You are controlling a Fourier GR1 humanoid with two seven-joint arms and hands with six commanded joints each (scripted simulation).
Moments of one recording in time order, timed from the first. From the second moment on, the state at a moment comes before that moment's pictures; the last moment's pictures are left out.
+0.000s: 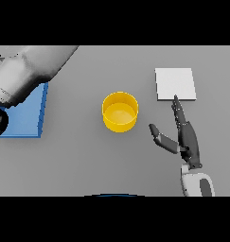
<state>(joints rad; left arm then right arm) -1.63 0.39 -0.86 -0.57 -1.28 -0.28 -0.20 0.10 -0.01 0.14 -1.73 0.22 -0.04 -0.11</state>
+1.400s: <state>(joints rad) -0.59 0.53 0.06 -0.97 -0.26 0.06 0.42 0.09 -0.07 0.15 -1.70 0.23 -0.01 -0.14</state>
